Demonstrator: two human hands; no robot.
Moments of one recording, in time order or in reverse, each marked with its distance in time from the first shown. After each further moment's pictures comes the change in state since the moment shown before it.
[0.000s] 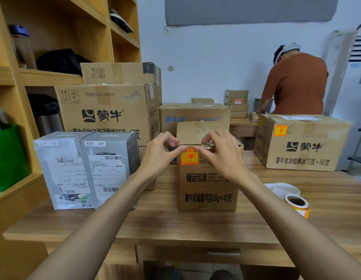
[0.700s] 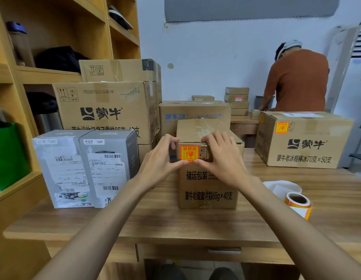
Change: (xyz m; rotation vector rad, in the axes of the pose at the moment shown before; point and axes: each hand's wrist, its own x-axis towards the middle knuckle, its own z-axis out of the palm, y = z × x) left_hand -0.012 -0.020 0.007 0.224 -0.100 0.181; right_hand -0.013 0.012 0.010 -0.274 -0.008 -0.213
